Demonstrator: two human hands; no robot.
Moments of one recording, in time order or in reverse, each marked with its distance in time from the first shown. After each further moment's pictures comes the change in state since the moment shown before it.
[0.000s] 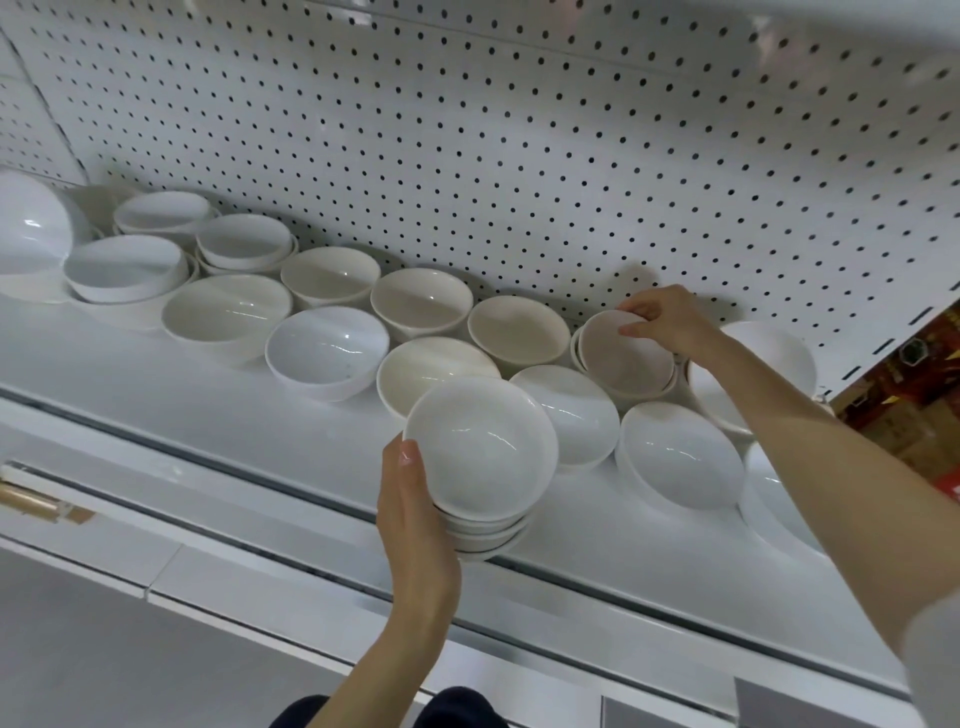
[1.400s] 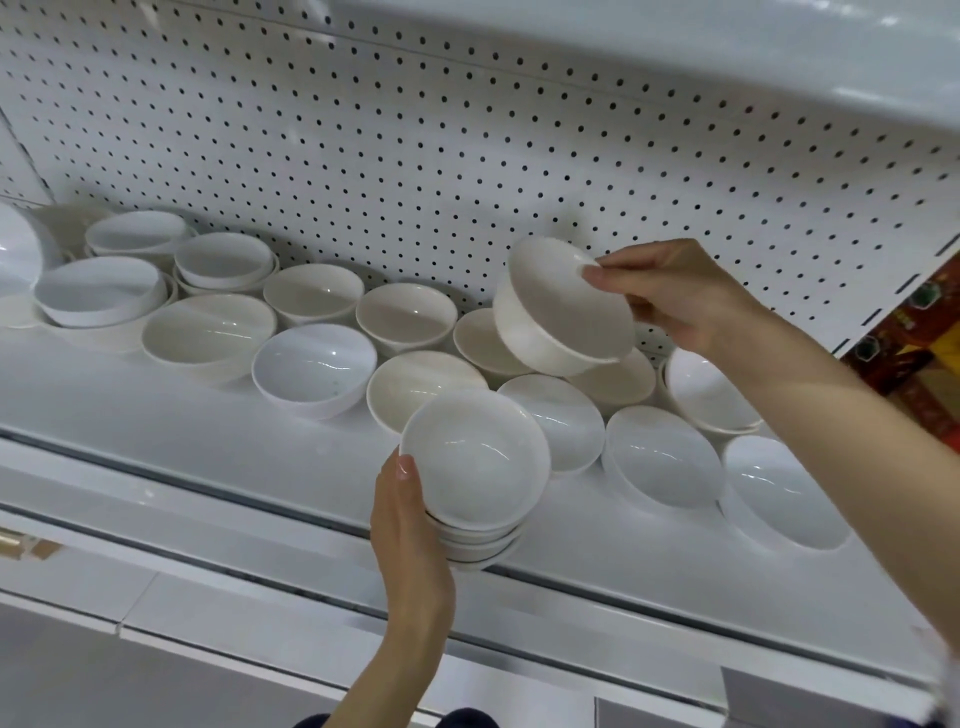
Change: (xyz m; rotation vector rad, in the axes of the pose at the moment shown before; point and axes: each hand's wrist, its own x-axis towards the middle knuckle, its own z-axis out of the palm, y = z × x) left_hand -0.001 0.008 -0.001 -0.018 -0.015 -0.069; right_hand -0.100 -0.136 -0.050 0.685 0.006 0.090
